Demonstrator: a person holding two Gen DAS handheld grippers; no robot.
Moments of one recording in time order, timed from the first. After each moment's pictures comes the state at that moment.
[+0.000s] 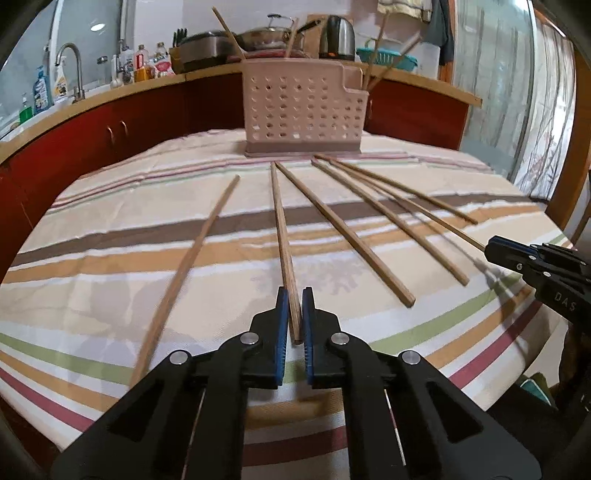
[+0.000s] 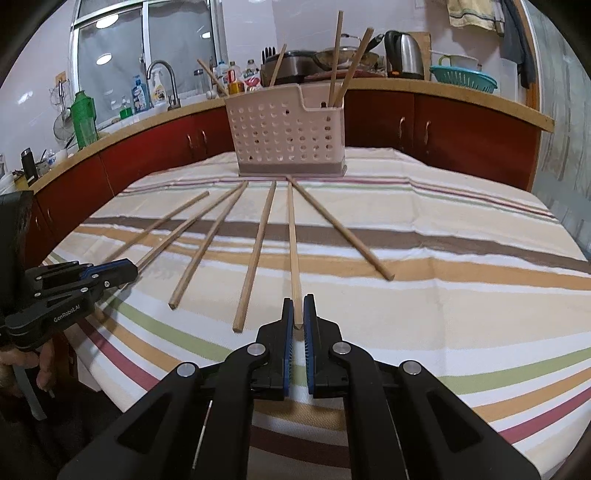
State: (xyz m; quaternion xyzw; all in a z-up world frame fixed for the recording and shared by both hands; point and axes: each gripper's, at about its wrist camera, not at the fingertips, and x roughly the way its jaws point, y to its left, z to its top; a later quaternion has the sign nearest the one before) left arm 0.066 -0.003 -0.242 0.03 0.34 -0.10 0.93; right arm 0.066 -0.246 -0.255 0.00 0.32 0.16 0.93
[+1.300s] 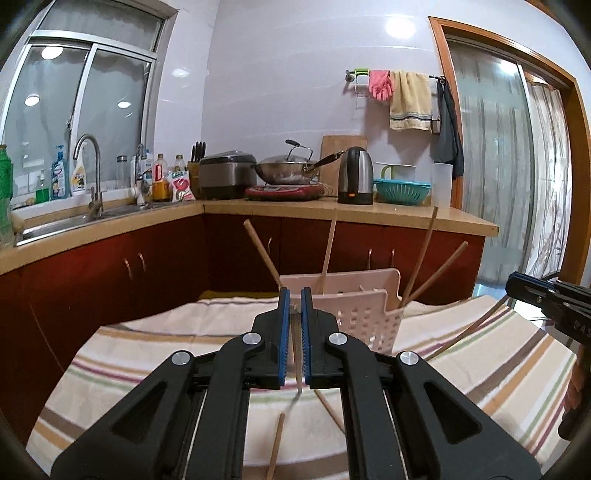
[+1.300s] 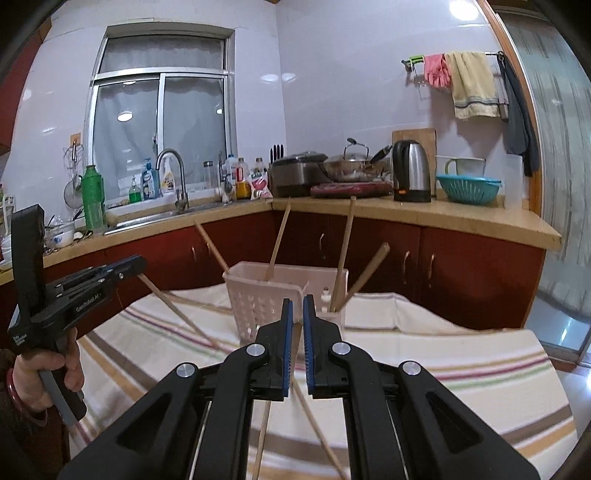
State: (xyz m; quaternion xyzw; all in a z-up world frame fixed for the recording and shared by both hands) left arm 0.161 0.012 -0.091 0.01 0.12 -0.09 0.99; right arm 0.141 -0.240 -0.113 0.02 0.14 0.17 0.98
